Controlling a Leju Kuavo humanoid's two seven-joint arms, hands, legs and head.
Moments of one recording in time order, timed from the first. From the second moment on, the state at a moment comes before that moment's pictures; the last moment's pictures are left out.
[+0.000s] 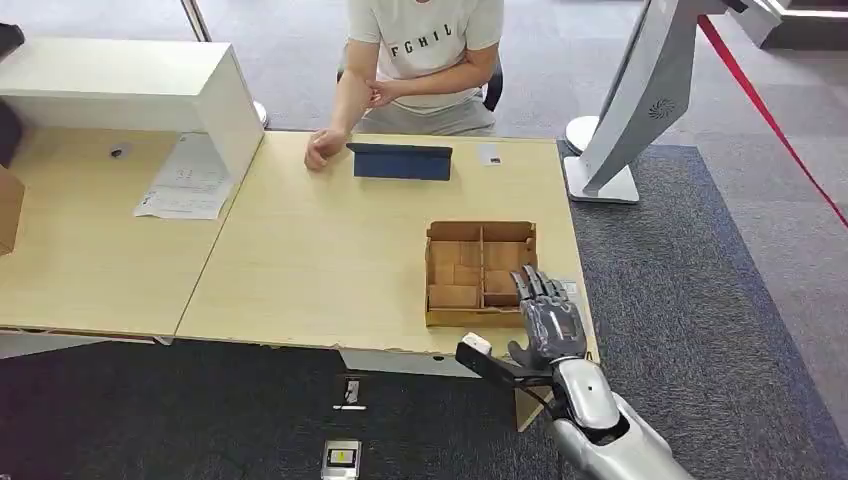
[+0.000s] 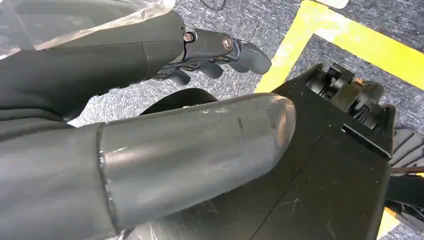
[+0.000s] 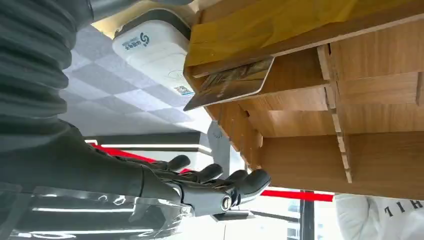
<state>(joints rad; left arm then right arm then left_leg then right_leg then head) -0.27 -0.06 -1.53 -0.20 0.79 0.11 0.03 -0.43 -0.26 0.81 -1.06 1.06 -0.23 0.32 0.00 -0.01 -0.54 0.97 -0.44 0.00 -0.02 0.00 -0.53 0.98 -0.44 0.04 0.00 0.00</state>
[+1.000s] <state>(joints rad) -0.27 -0.06 -1.53 -0.20 0.78 0.11 0.04 -0.44 -0.25 0.81 -1.02 1.05 -0.24 0.31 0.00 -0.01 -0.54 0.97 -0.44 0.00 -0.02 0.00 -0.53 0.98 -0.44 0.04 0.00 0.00</state>
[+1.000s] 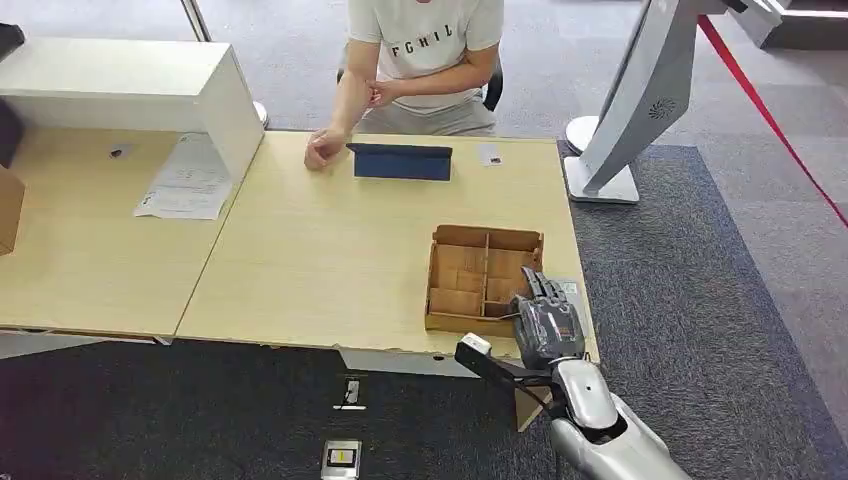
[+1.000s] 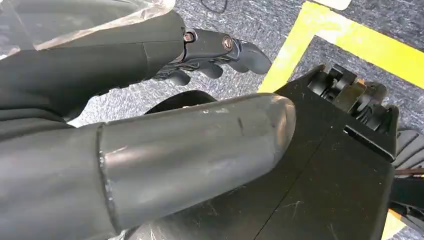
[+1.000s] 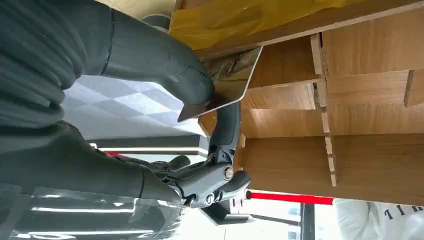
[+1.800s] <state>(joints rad) -0.28 -0.06 -1.53 -0.20 0.80 0.08 0.06 -0.50 -0.22 0.82 -0.99 1.11 -0.45 0.24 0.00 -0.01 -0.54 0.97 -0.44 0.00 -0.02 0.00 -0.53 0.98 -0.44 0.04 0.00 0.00</state>
